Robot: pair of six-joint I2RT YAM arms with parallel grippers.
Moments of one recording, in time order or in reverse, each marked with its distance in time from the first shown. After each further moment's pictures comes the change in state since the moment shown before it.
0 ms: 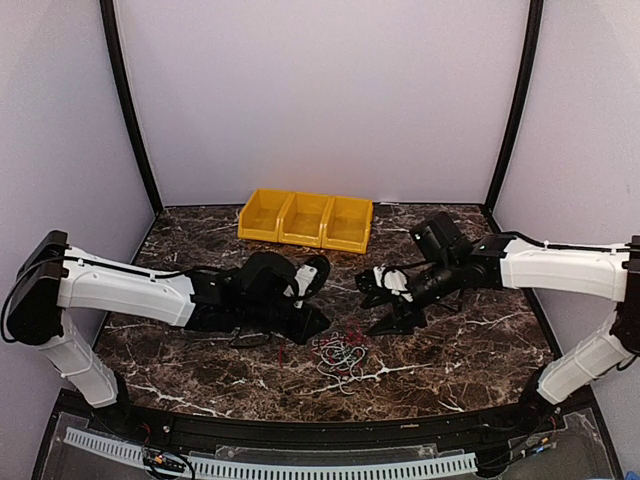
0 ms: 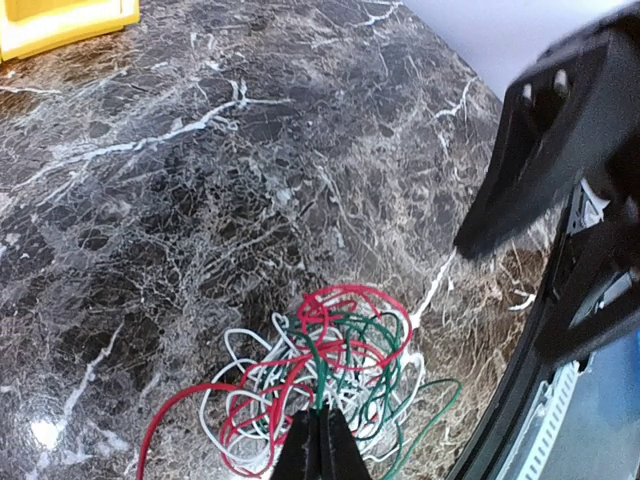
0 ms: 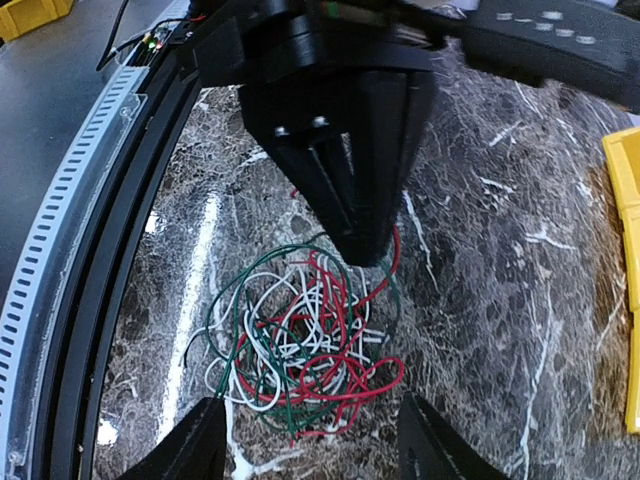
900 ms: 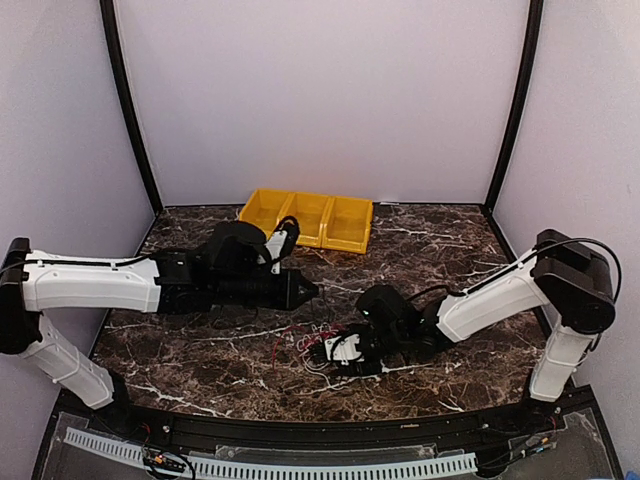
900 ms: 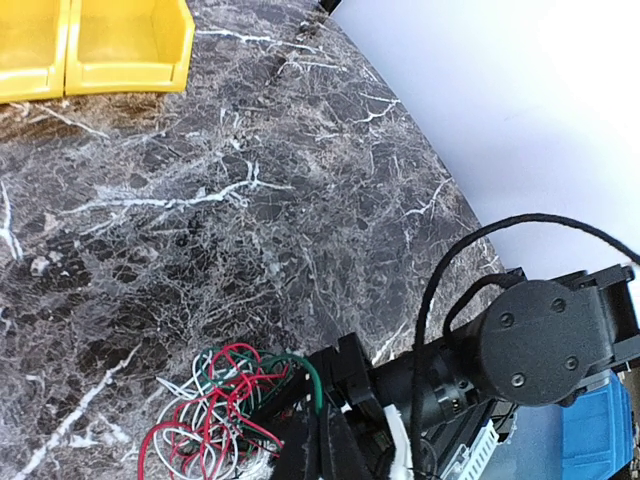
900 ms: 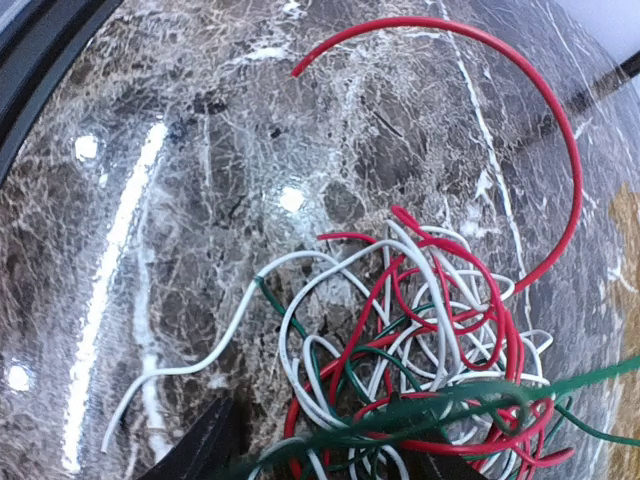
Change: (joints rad) left arm 0.064 -0.151 0.002 -0.003 -0.003 -0.201; right arm 0.282 0.359 -0.160 0.578 0.349 -0.021
